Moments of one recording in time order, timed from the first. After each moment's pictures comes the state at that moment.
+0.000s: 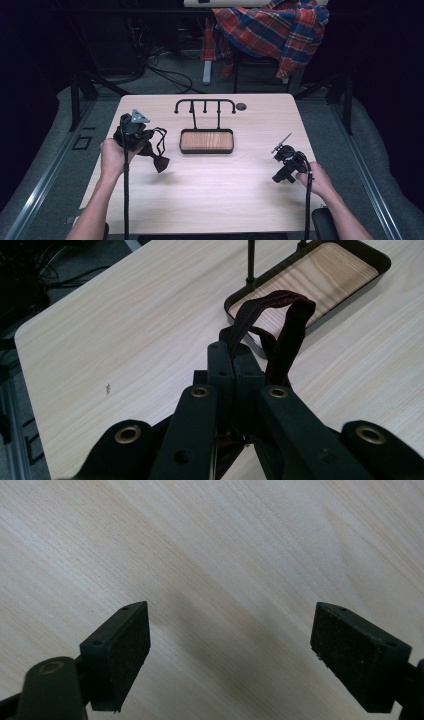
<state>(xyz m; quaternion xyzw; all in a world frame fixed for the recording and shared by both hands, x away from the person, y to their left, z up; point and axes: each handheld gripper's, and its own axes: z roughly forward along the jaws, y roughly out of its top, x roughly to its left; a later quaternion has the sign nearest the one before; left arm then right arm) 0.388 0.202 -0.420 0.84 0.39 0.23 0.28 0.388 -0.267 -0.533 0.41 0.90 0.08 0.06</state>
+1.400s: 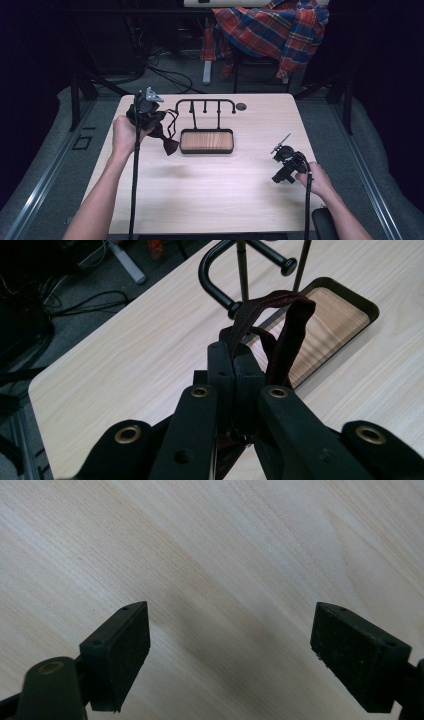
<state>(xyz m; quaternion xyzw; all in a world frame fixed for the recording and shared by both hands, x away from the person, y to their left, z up) 0.424 0.169 -0.384 0.85 0.36 0.24 0.28 0.388 -0.266 -0.531 0.40 0.91 0.07 0.06</state>
